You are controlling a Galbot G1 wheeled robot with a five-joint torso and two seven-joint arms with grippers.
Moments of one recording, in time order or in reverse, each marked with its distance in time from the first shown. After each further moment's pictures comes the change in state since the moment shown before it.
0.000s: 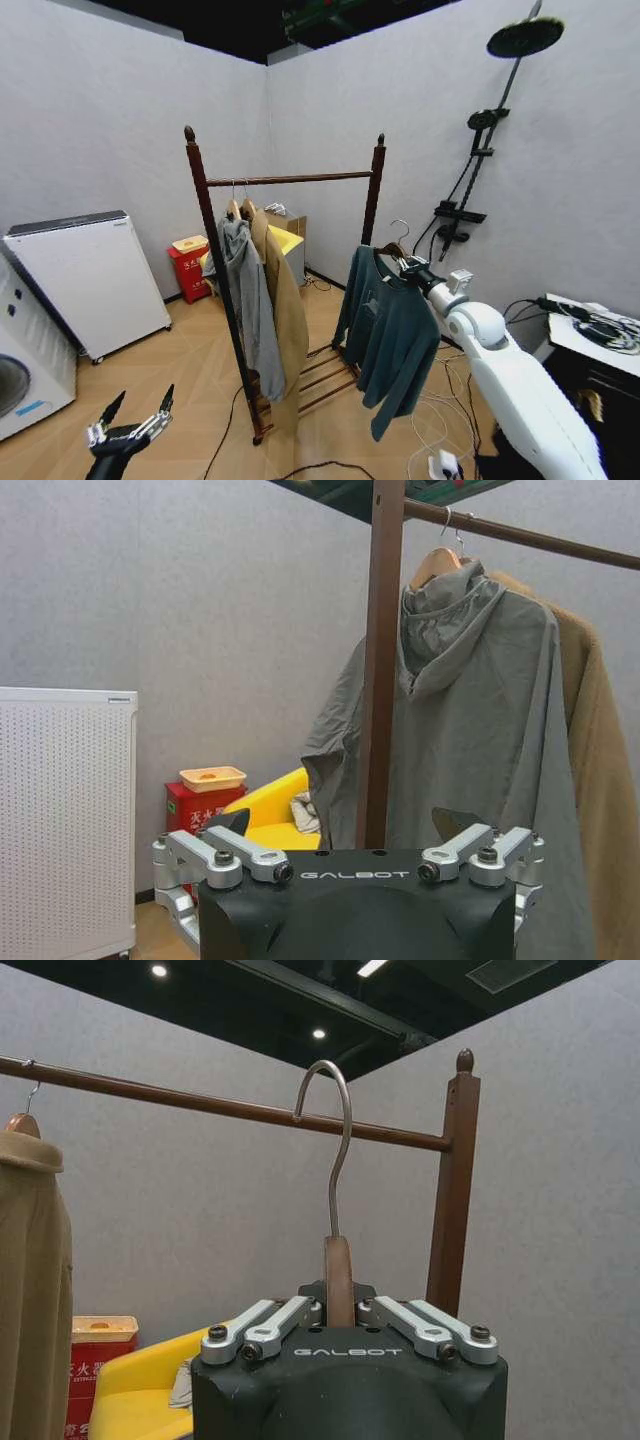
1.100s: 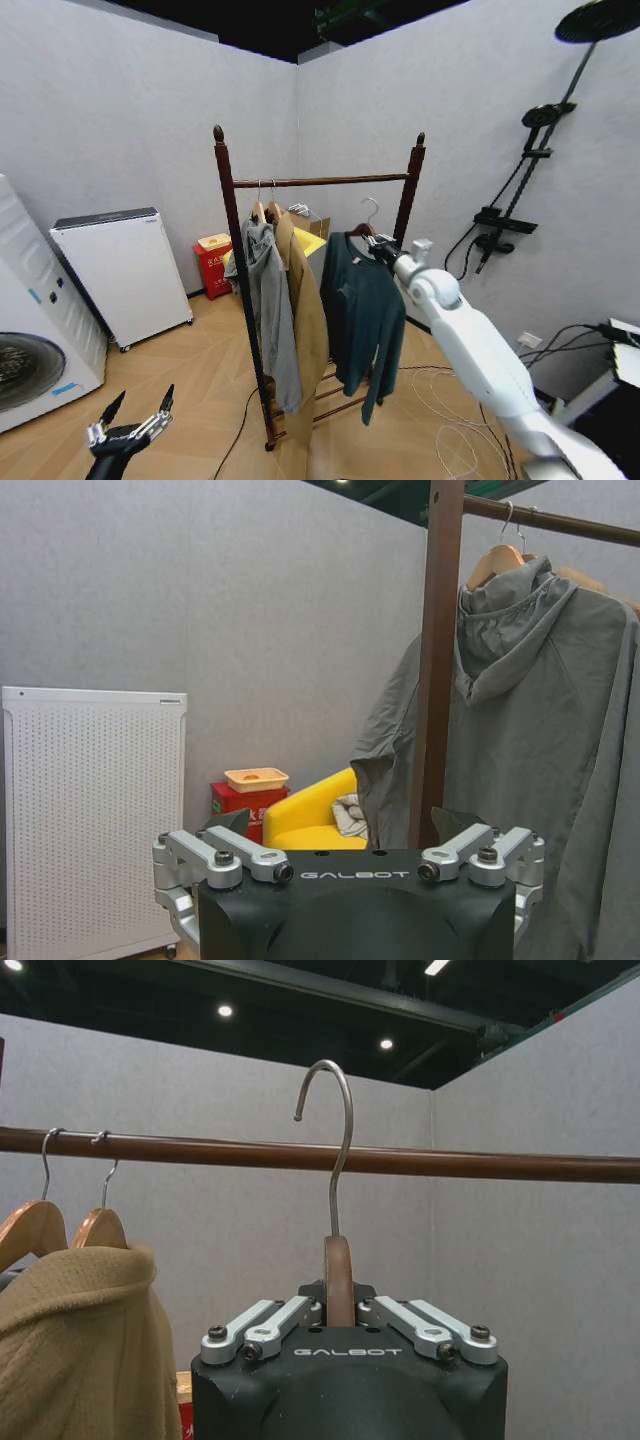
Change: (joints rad) left arm 0.000 0.000 0.000 0.000 0.000 0.000 0.000; right arm 0.508 0.182 -0.382 -0.257 0.087 -0.094 0.158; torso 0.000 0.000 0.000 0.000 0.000
